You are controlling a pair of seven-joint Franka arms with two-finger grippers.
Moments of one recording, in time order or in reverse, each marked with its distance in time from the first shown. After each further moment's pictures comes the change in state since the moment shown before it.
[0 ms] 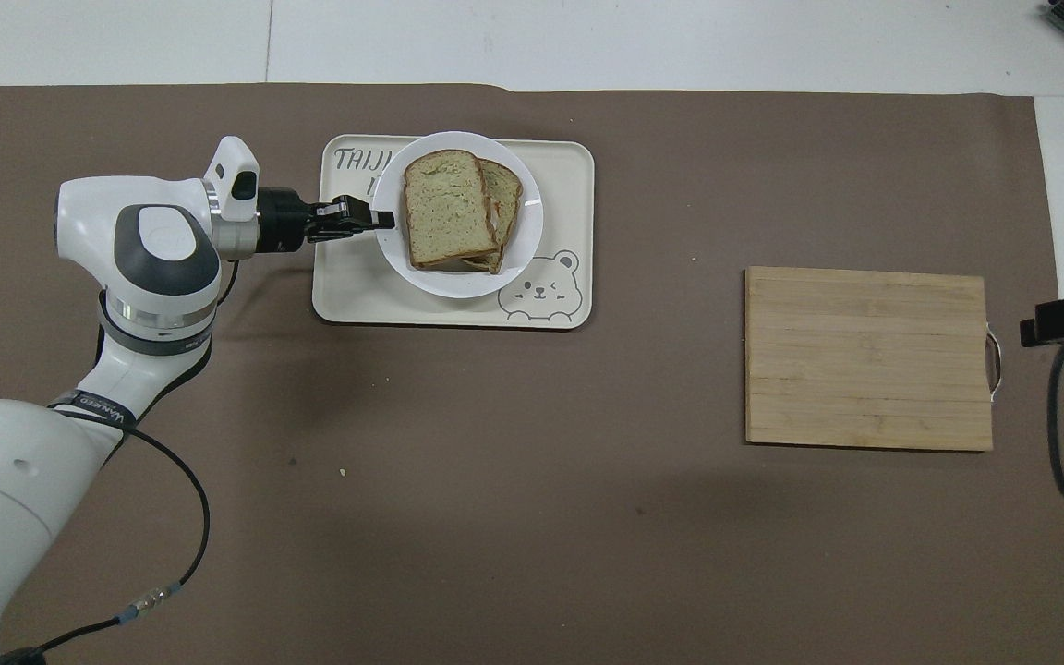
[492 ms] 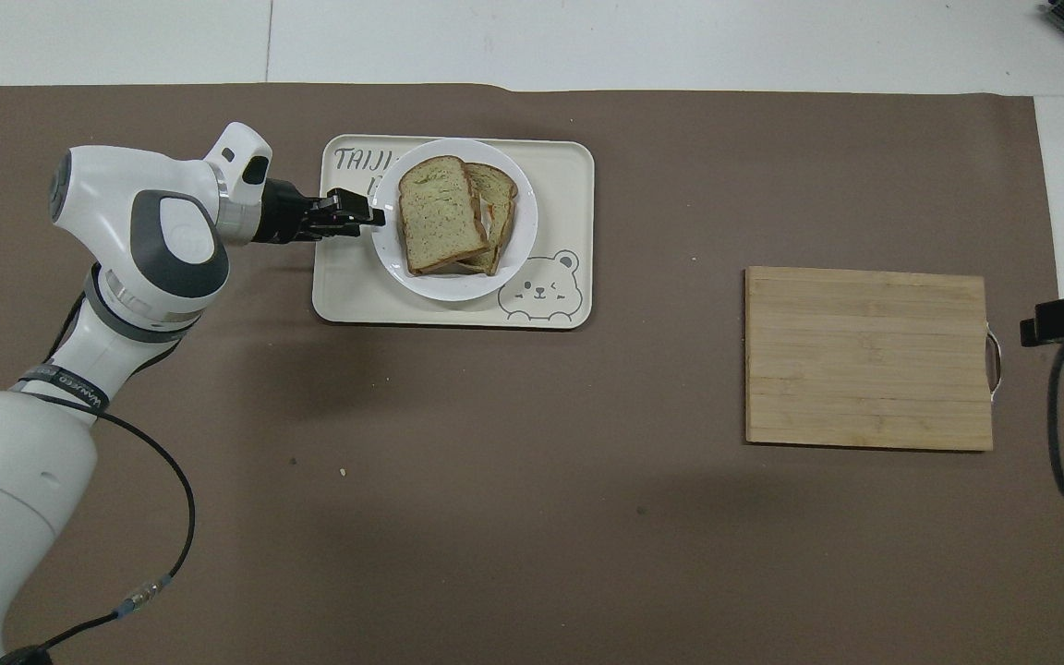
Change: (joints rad) left arm -0.009 -0.027 0.001 0.044 0.450 0.050 -0.337; right arm 0.000 0.000 0.000 0.000 0.000 0.000 0.000
